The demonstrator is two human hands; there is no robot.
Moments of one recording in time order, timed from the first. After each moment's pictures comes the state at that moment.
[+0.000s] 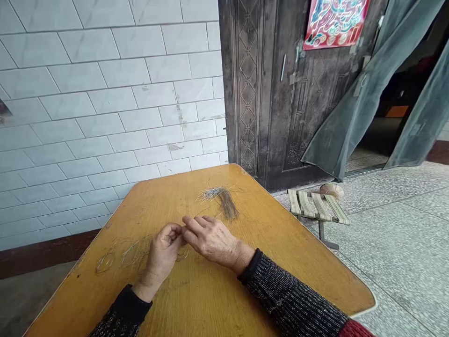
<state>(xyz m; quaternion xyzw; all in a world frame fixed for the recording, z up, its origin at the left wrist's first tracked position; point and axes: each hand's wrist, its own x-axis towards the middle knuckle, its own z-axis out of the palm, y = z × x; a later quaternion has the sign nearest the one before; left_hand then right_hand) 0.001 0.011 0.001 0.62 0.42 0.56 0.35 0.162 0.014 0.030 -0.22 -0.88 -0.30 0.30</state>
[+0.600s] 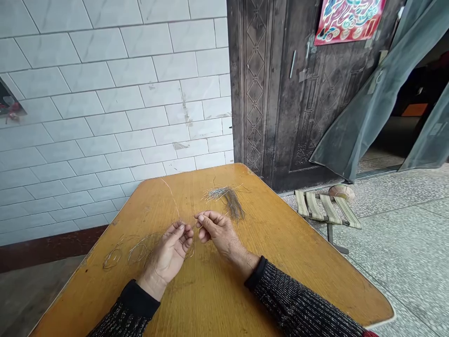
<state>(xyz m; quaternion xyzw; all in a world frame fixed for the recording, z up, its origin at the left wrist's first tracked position) 0.003 0.011 -0.001 0.29 0.31 0.62 0.66 0.141 0.026 0.010 -0.27 -0.48 0.60 0.58</state>
